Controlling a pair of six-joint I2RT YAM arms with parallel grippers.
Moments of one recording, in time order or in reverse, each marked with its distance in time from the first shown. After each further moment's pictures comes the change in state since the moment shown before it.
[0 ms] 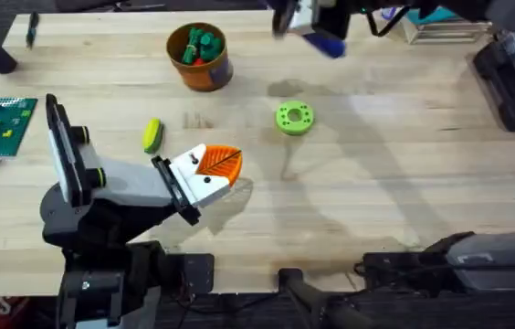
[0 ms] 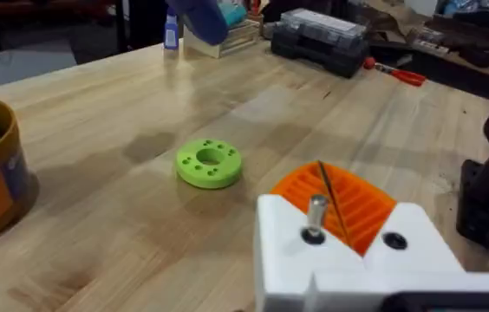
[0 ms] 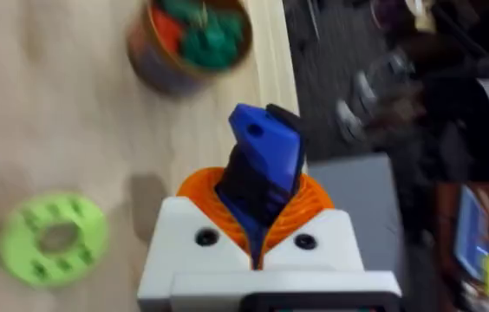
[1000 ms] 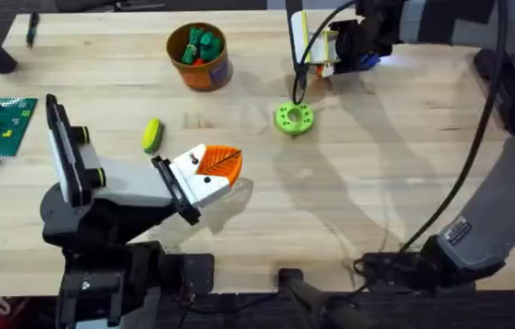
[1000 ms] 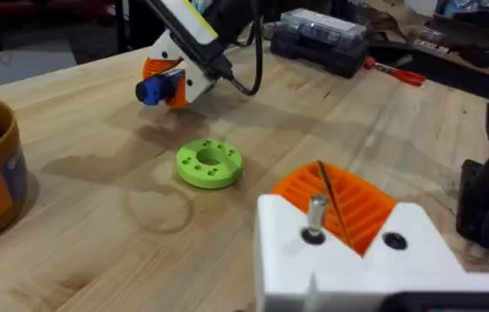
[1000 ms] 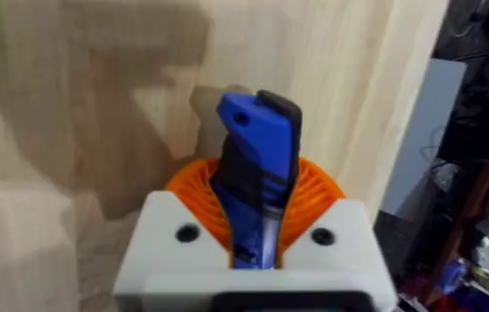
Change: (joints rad) left arm 0.000 0.000 0.000 0.000 0.000 0.000; right arm -0.215 0.454 0.000 0.130 0.191 -0.492
